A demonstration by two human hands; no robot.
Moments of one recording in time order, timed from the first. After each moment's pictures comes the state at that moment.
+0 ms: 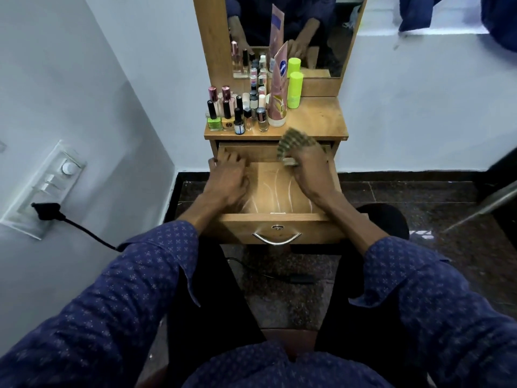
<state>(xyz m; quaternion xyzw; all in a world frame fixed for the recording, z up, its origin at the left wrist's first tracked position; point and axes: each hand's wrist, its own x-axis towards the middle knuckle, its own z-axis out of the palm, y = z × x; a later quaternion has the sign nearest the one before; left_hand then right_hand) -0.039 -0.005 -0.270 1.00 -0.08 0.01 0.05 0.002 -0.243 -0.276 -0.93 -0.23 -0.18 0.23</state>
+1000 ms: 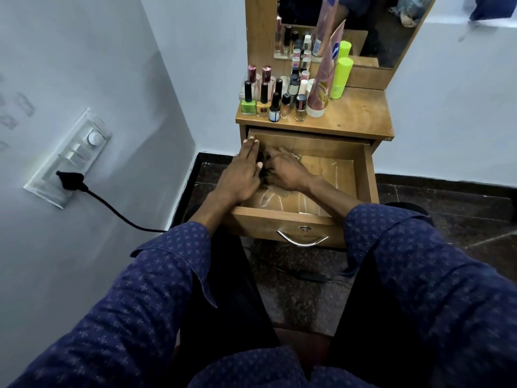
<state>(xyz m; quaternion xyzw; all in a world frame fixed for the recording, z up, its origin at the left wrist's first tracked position) -0.046 0.031 -0.299 0.97 -0.03 0.00 0.24 0.031 -0.131 -0.305 -0.91 -0.40 0.09 0.07</state>
